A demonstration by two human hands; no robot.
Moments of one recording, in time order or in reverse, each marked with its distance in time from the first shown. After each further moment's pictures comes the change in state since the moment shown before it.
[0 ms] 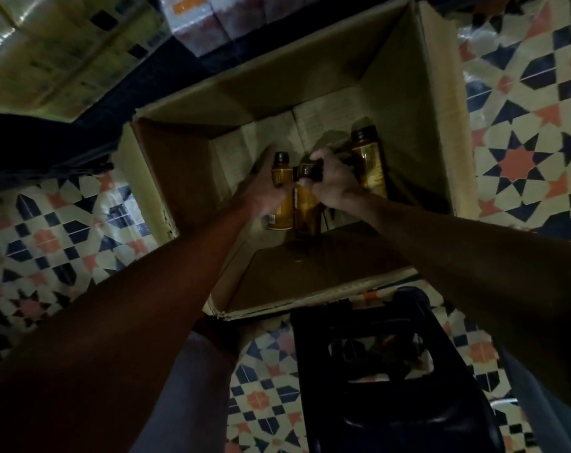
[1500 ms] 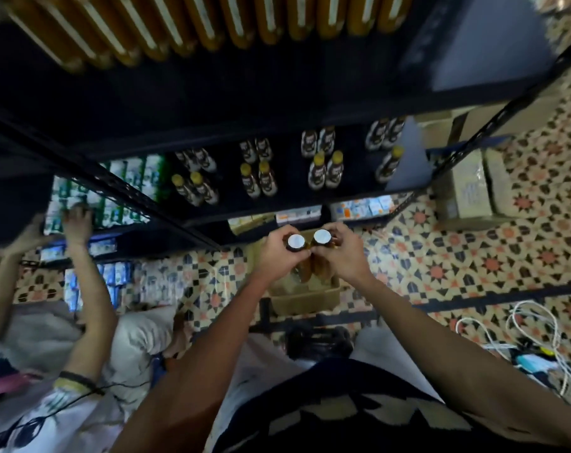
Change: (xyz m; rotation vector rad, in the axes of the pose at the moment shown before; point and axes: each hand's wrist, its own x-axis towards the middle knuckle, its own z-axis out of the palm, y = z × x) left_hand -0.678 0.235 -0.217 -0.389 0.439 0.454; right_hand -0.619 -0.303 -0.231 0.151 0.266 -0.476
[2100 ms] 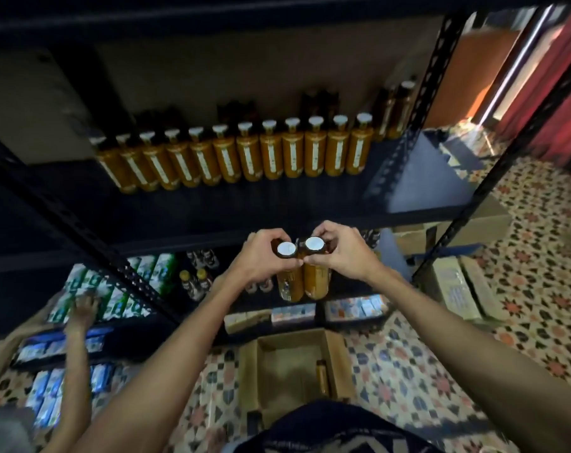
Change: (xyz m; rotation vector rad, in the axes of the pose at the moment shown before) left_hand 0.031 0.159 -0.112 0.300 0.116 0.358; right_hand 0.047 -0.176 -0.107 -0.289 -0.049 -0.479
